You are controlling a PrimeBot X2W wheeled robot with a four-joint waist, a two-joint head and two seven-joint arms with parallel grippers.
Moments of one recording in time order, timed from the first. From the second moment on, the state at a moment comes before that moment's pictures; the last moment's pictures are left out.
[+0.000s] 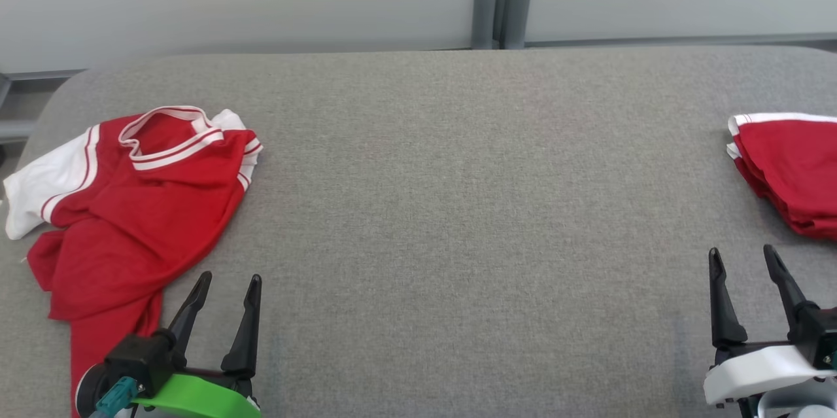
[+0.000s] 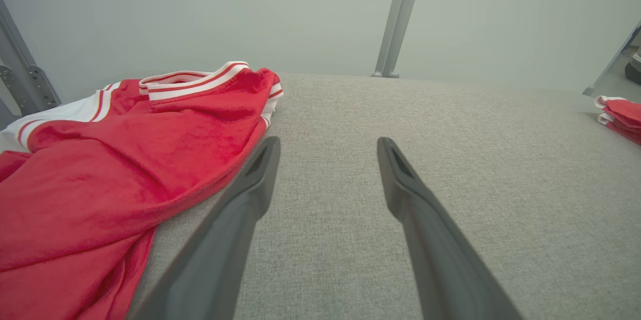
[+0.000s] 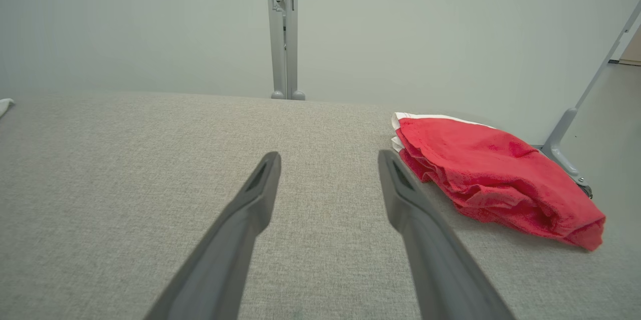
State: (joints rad) left arm -0.01 0.29 -0.26 0.19 -0.45 -0.10 -0.26; right arm 0.06 -0.11 -0.16 0.11 0.06 0.13 -0.26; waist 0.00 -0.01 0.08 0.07
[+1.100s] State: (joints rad) left arm -0.01 0.18 -0.16 0.25 -0.37 -0.13 -0.26; right arm 0.09 -0.07 -0.12 0.11 0.01 0.13 -0.26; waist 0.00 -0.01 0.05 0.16
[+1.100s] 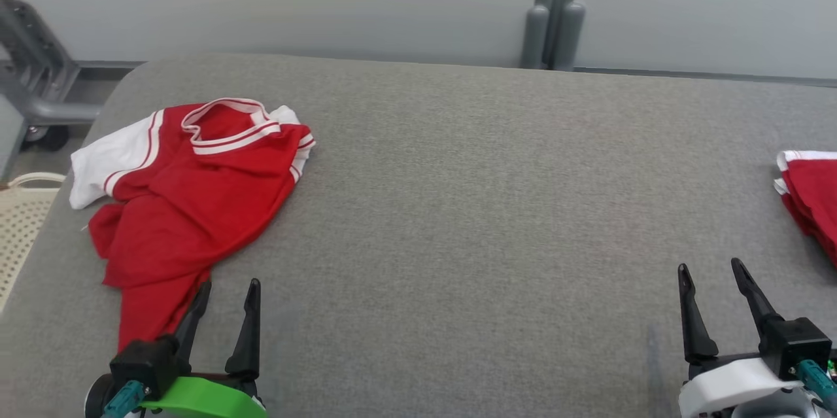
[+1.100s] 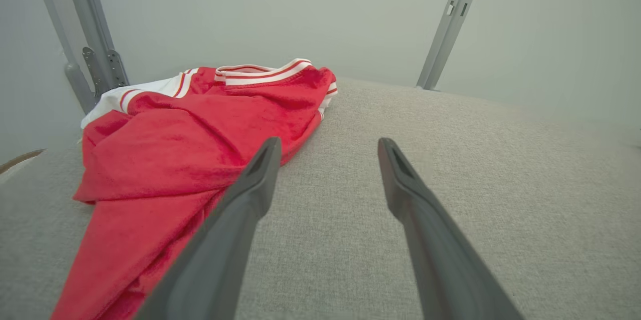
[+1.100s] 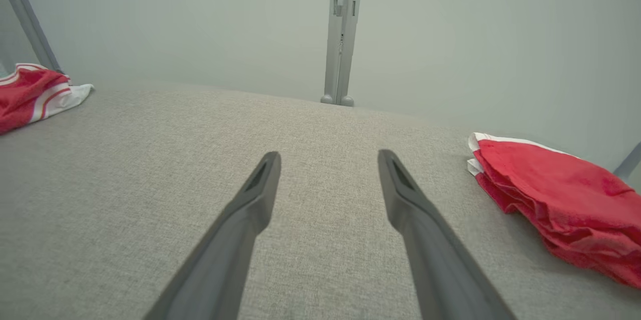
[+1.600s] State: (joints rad) left arm 0.04 0.16 -0.13 0.23 -0.35 -0.13 -0.26; right arm 0.02 -0.08 -0.01 0.12 0.02 0.13 -0.26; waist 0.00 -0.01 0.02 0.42
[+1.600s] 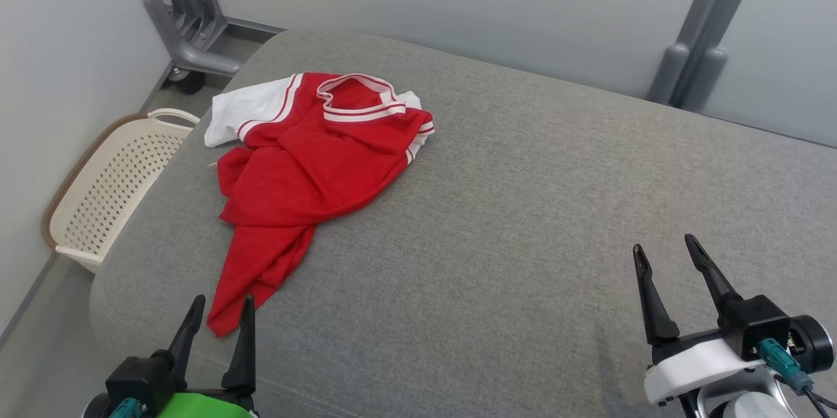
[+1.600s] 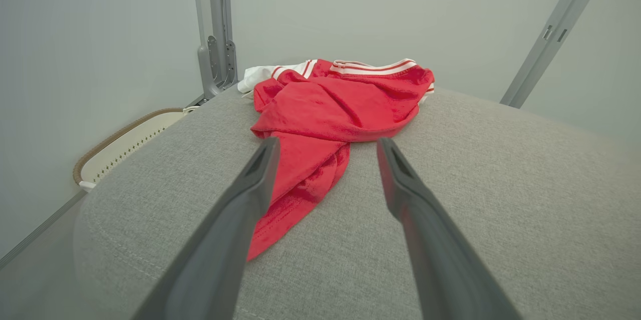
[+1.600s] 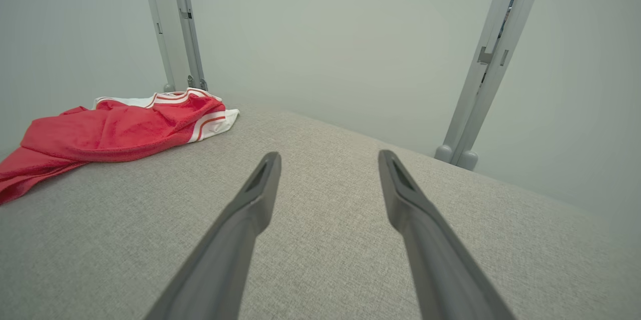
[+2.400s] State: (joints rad) left arm -0.63 0.10 -0.01 0.73 -0.65 -0.10 0.03; right arm -0.18 -0.19 0.01 -0.04 -0.03 0.13 -0.26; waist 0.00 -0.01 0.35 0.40
